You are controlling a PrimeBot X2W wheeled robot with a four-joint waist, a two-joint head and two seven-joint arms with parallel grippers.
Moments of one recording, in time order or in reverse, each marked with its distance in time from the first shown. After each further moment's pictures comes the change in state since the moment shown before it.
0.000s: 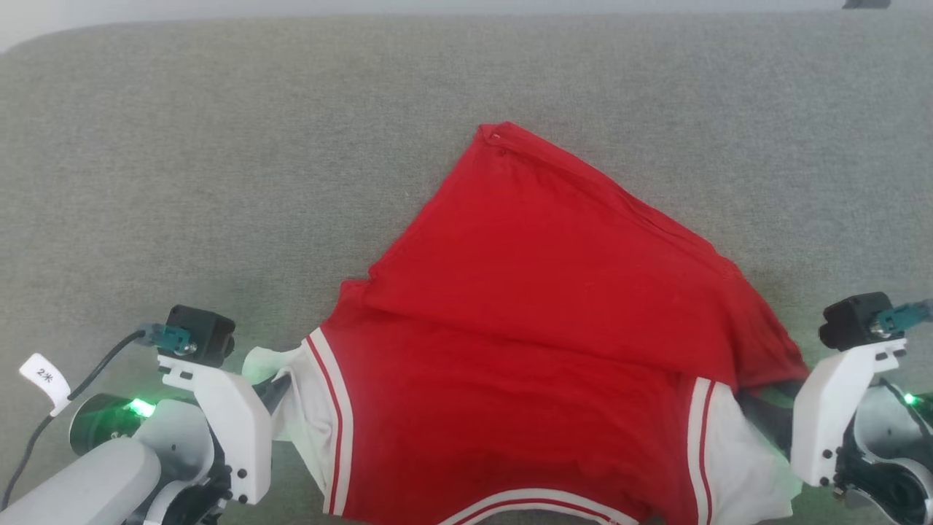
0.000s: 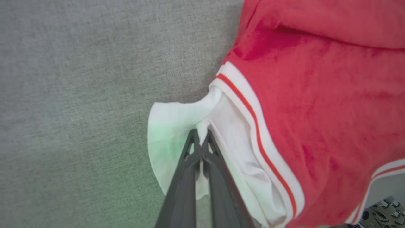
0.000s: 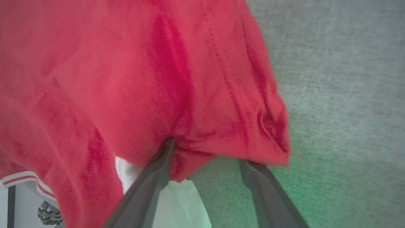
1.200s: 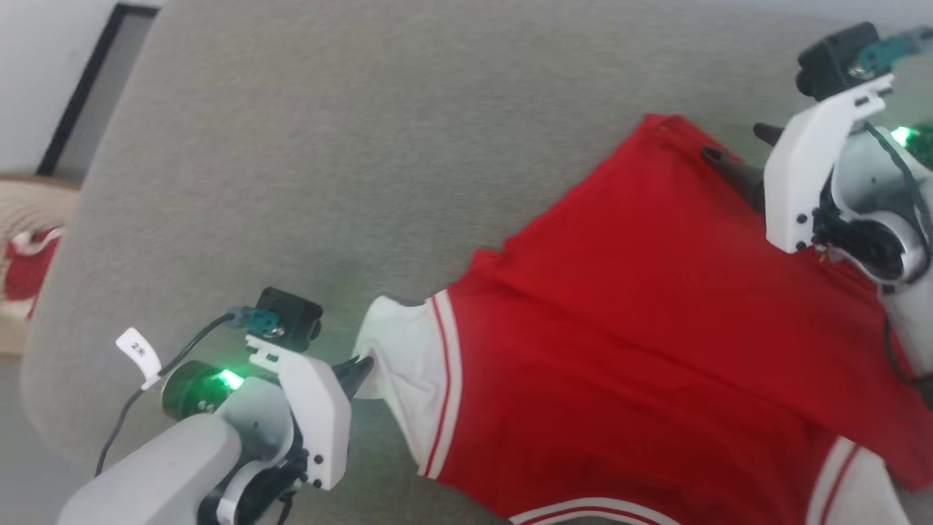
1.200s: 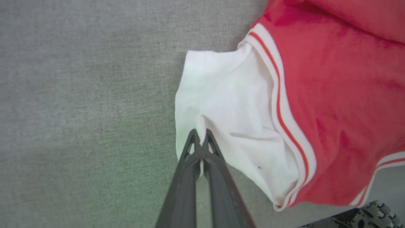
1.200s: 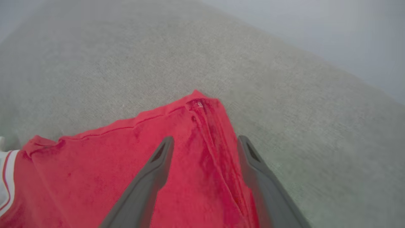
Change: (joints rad) left arm -0.092 -0.153 -0.073 0.059 0.054 -0.075 -0.008; right arm -0.671 -0.106 0.339 0.314 0.028 -0.001 -0.126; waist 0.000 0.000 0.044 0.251
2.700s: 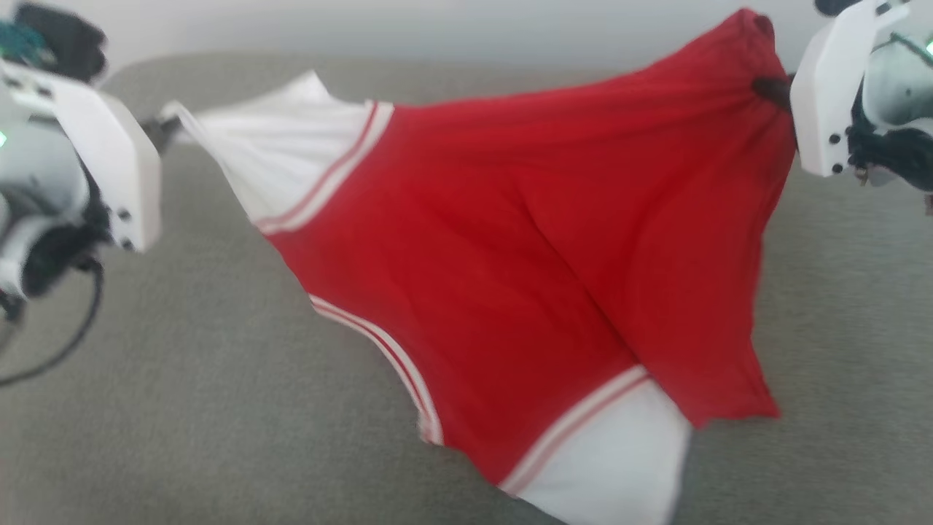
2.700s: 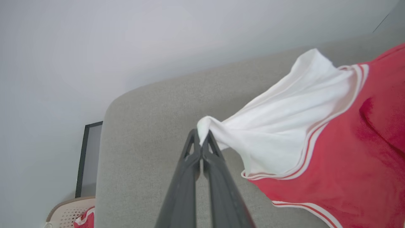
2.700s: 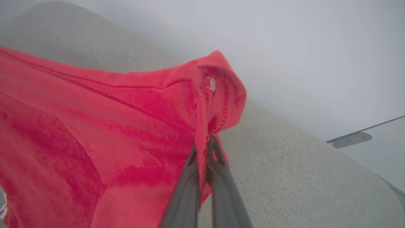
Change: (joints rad) left arm -0.419 0.178 0.138 0.139 -0.003 -0.063 0.209; right arm -0.352 -0.118 0.403 0.275 0.247 0.000 -0.046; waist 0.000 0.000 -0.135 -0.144
